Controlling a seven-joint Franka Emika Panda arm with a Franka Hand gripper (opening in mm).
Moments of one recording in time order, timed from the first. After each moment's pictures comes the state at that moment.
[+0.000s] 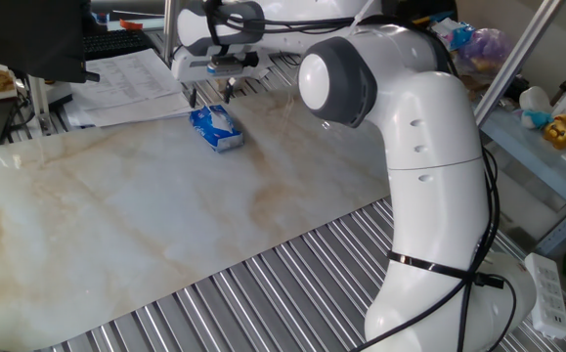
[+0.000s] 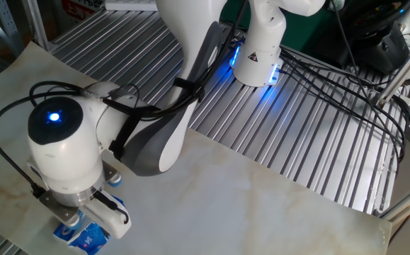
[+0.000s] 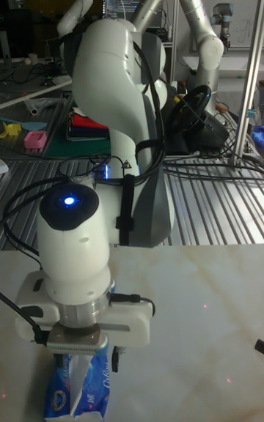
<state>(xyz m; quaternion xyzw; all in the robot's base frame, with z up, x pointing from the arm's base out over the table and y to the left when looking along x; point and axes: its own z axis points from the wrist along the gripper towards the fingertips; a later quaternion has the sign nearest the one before) 0.741 -0.061 0.151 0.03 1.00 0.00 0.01</state>
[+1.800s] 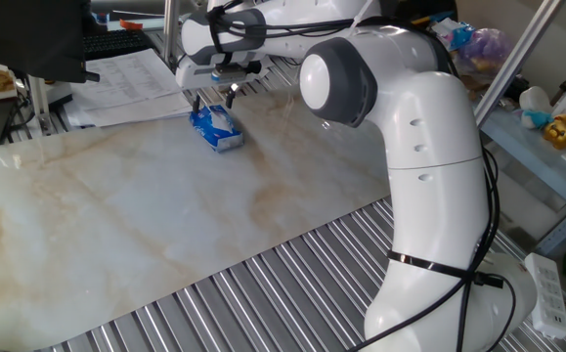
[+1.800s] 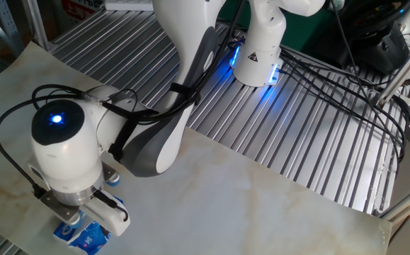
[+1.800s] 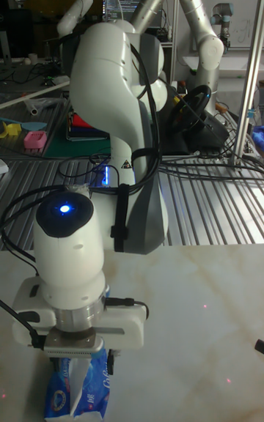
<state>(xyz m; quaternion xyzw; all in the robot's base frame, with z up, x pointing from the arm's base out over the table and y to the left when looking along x) 0.738 -0.070 0.135 0.02 1.00 0.00 0.02</state>
